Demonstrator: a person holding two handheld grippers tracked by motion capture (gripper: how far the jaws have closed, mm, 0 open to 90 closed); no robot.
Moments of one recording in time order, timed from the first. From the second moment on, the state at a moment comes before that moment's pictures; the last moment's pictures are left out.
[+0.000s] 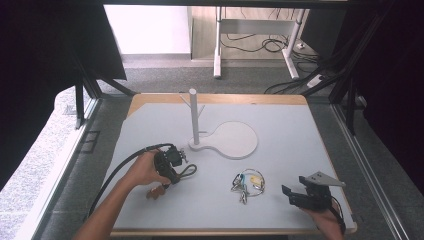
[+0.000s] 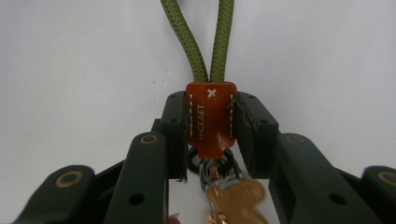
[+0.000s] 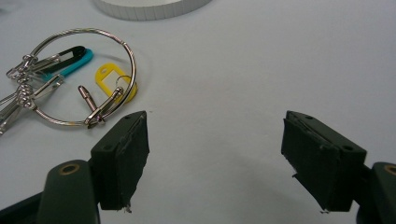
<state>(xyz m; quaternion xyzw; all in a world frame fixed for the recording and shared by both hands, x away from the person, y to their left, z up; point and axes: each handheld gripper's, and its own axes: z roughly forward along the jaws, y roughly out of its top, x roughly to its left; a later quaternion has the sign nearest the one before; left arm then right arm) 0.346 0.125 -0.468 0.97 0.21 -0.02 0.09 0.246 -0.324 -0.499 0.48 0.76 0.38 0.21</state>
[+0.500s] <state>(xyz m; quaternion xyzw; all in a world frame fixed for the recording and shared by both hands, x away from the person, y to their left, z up) 0.342 0.156 -0.418 0.96 0.23 -0.01 0.16 0.245 -0.325 -0.499 0.48 0.76 0.38 0.21</state>
